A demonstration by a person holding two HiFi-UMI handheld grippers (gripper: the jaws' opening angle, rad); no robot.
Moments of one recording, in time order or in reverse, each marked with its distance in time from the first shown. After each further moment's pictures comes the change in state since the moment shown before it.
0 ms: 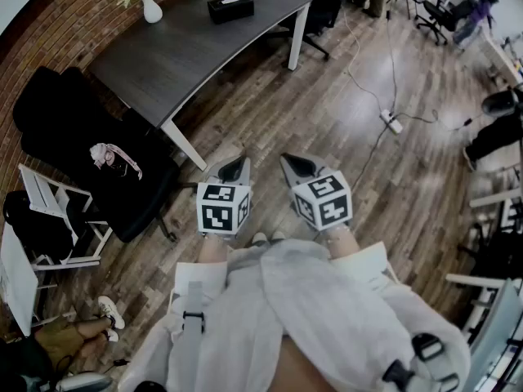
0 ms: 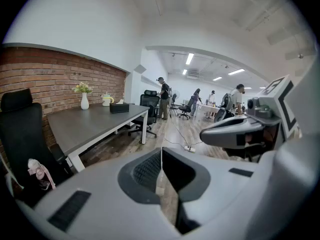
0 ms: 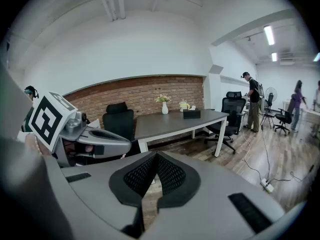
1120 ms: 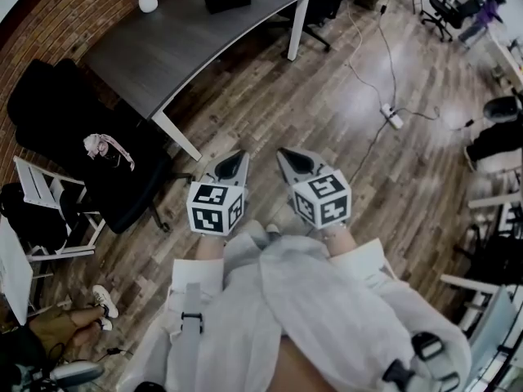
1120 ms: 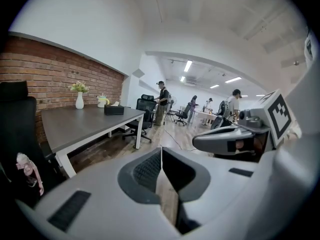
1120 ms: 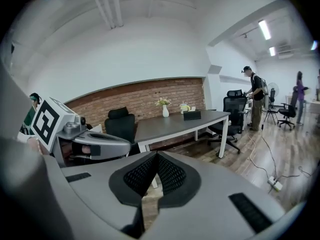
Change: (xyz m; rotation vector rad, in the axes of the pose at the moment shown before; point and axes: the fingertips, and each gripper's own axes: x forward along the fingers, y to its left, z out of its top) left arm 0.023 -0.028 0.012 -0.020 -0.081 -0.051; right arm 0.000 -0.032 -0.008 0.037 -0.066 0.056
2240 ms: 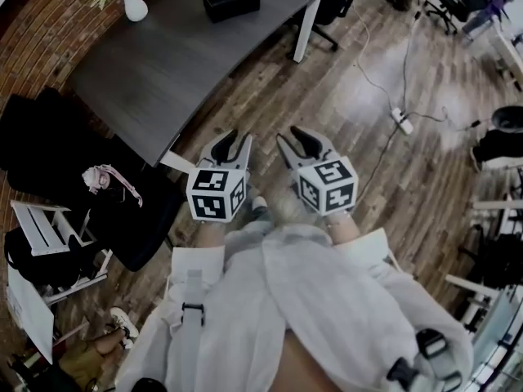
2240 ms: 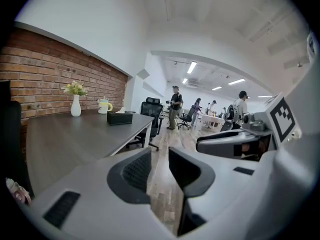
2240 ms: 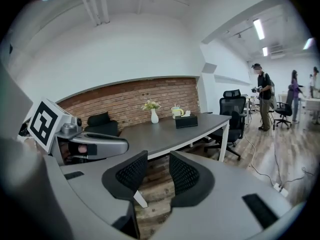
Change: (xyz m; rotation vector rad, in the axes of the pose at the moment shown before) left arm 0.135 0.181 0.104 0.002 -0.029 0.004; right arm 0.198 -0.083 0.107 0.040 -0.033 -0.079
